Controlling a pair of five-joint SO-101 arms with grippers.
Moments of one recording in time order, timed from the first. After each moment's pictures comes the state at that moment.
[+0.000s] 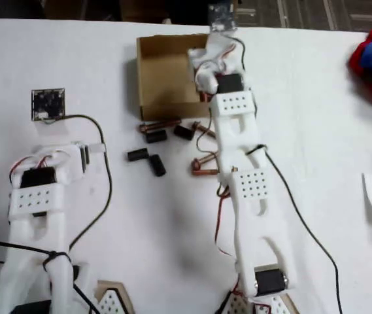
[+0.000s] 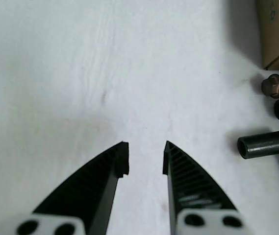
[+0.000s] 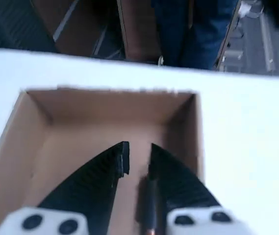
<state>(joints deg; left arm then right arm) -18.4 -34.5 54.9 40.3 -2.1 -13.2 73.7 -88.7 53.4 -2.7</state>
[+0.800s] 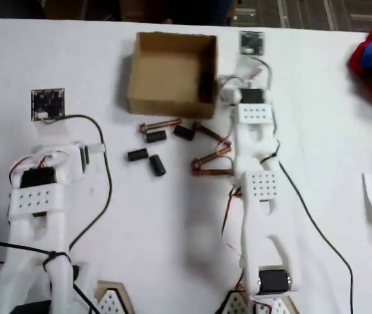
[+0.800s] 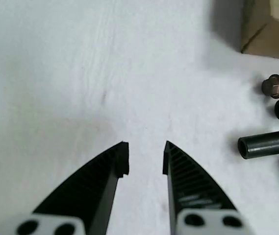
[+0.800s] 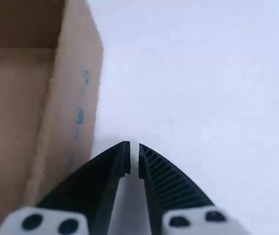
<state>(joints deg) -18.4 -34.5 54.9 40.3 -2.1 -8.2 85.4 -89.3 57.0 -2.6</state>
